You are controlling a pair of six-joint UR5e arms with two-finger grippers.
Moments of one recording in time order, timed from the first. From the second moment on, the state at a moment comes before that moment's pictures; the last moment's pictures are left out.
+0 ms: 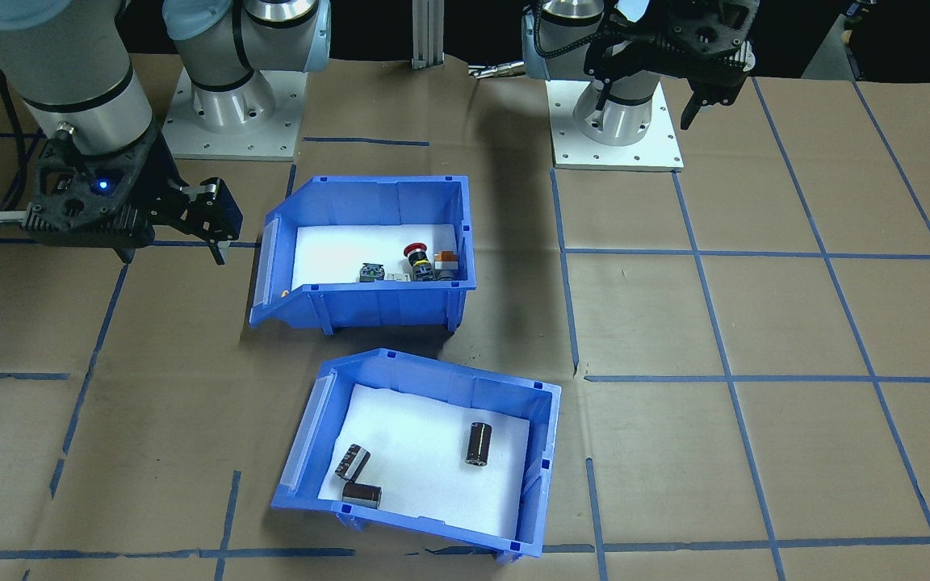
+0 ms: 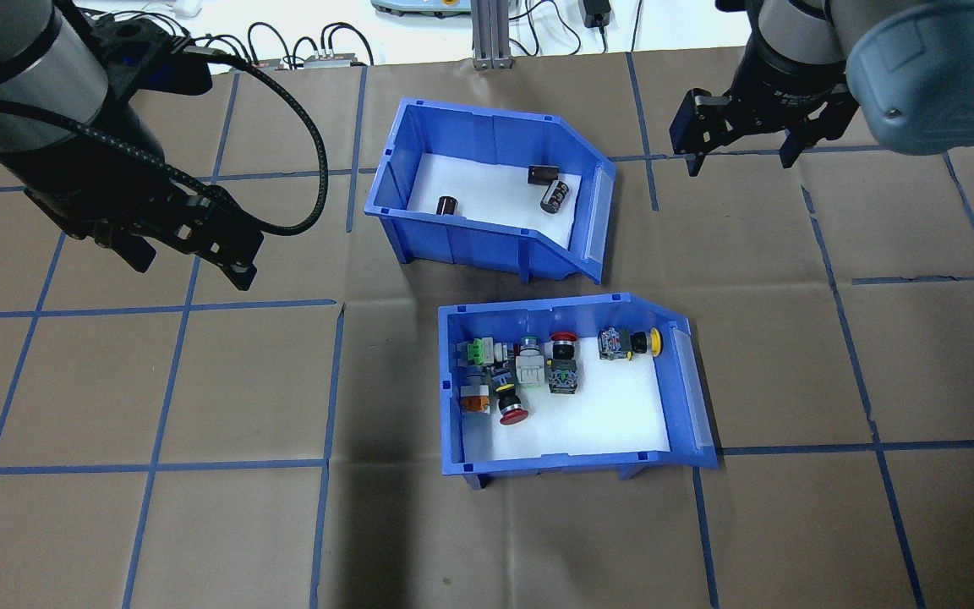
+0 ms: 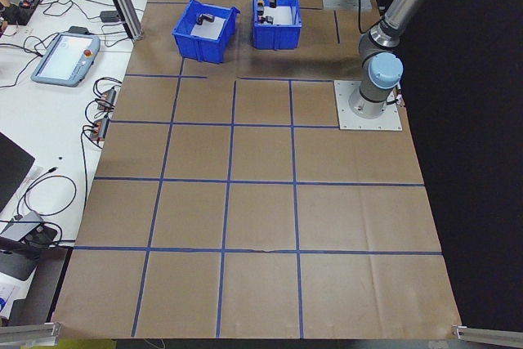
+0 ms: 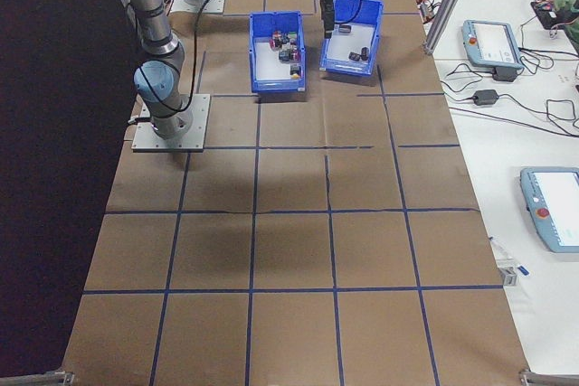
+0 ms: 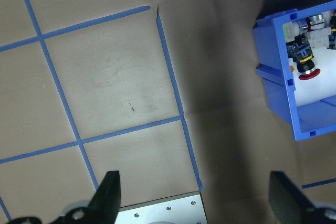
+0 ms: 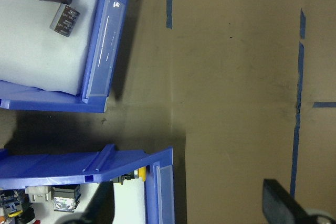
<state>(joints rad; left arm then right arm) -1.58 -1.42 -1.56 -1.81 1.56 0.23 1.57 -1.49 1.57 -1.69 -1.60 -0.01</state>
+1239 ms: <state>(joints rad) -1.58 -1.40 -1.58 -1.78 1.56 0.23 1.56 -1.51 1.57 -1.67 -1.60 0.02</state>
